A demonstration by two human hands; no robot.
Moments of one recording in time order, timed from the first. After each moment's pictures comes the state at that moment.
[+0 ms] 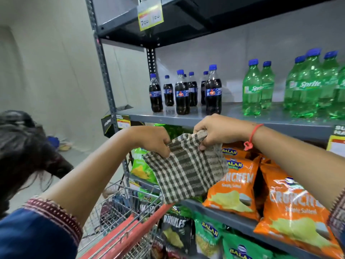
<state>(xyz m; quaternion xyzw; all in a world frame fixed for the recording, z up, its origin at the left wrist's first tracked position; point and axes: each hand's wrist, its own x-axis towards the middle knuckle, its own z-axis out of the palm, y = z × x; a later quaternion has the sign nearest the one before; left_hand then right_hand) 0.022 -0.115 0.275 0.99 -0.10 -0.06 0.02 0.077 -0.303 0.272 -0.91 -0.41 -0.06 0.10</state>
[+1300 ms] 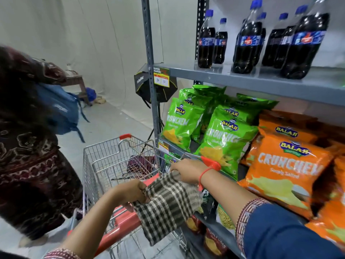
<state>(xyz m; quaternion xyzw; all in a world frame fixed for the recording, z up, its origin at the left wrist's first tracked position) -0.032 0.036 0.027 0.88 0.22 -0.21 0.35 0.105 -0.115 0.047 -0.84 -0.54 0.07 -0.06</state>
